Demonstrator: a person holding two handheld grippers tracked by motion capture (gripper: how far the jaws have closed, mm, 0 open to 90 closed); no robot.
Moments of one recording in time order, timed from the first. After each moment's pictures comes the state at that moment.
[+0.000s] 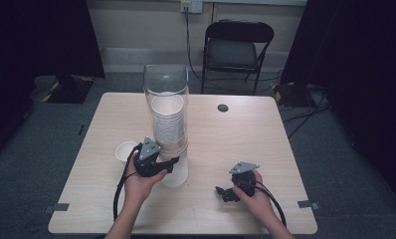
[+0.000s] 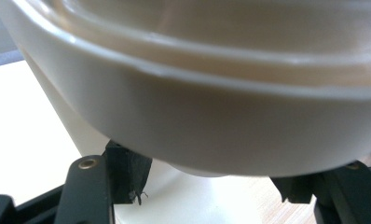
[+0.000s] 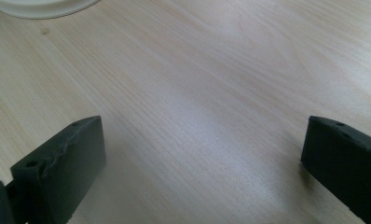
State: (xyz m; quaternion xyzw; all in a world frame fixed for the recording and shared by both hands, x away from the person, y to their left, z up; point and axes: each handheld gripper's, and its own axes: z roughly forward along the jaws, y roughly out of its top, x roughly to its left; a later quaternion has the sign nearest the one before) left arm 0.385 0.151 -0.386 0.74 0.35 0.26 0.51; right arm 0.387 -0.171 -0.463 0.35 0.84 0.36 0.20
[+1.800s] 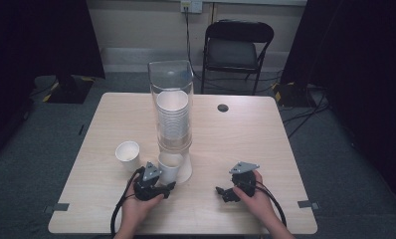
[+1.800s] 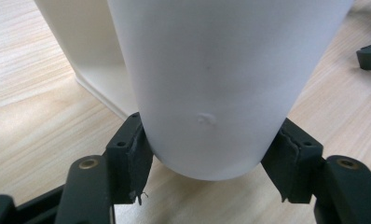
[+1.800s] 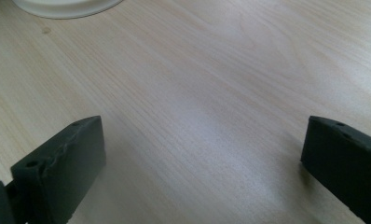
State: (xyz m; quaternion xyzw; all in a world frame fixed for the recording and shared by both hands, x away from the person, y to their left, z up) left arm 0.358 0.159 -0.452 0.80 0.37 0.20 0.43; right arm 0.386 -0.172 -0.463 0.34 0.84 0.36 0.20
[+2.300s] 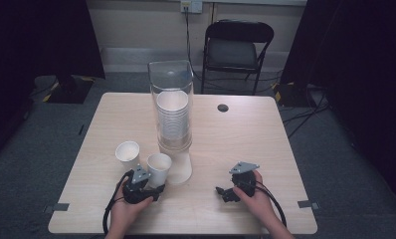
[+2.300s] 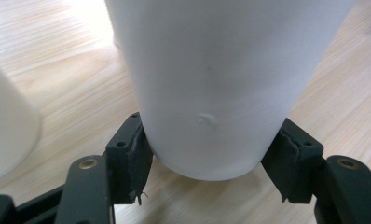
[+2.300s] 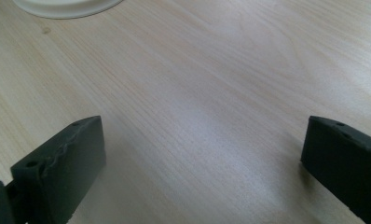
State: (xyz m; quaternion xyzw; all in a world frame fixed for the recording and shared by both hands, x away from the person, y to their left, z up) left arm 0.353 0.190 -0.461 0.80 0.39 0.20 0.41; right arm 0.386 -0.172 -0.463 0.34 0.84 0.36 0.20
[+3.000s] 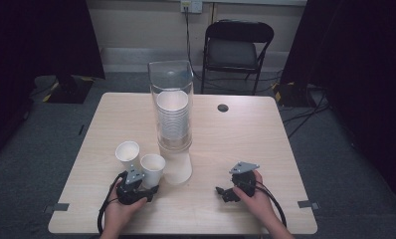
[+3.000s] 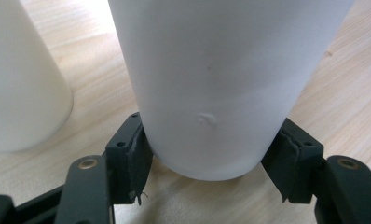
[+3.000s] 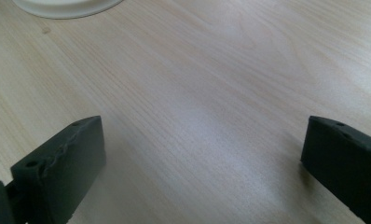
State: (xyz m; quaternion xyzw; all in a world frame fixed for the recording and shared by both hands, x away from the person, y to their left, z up) left arm 0.352 0.206 -0.467 0.80 0.40 0.21 0.40; right arm 0.386 -0.172 -0.463 0.34 0.84 0.36 0.20
